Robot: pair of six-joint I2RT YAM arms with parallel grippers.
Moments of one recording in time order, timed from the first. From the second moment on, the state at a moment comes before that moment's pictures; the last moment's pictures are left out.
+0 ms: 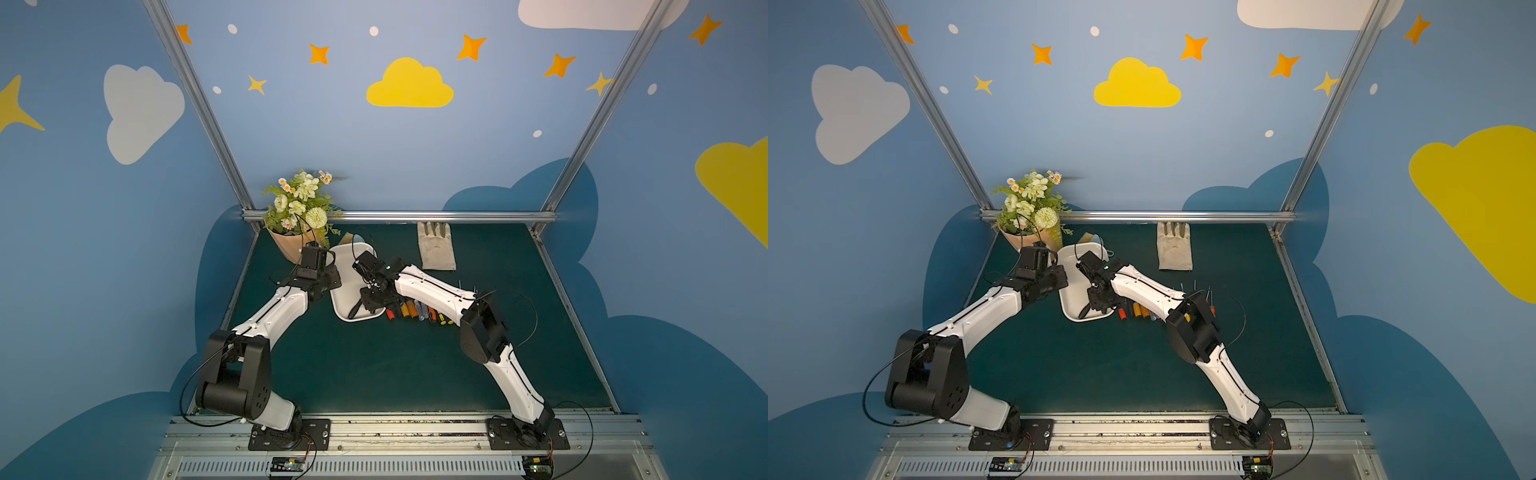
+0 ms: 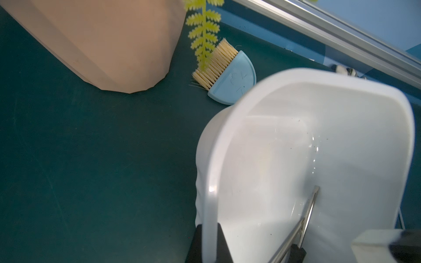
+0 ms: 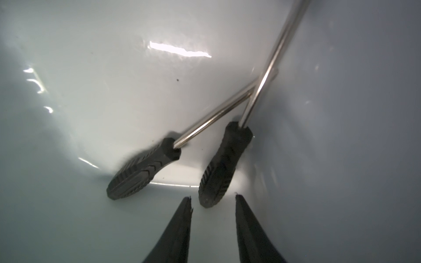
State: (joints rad) left arm -0.17 1.51 0.99 -0.27 -0.04 -0.43; right arm 0.94 2.36 2.13 -1.02 0.03 0.50
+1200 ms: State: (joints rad) left arm -0.21 1.46 0.95 -0.32 -0.16 -0.39; right arm 0.93 2.38 2.03 -0.86 -0.14 0.53
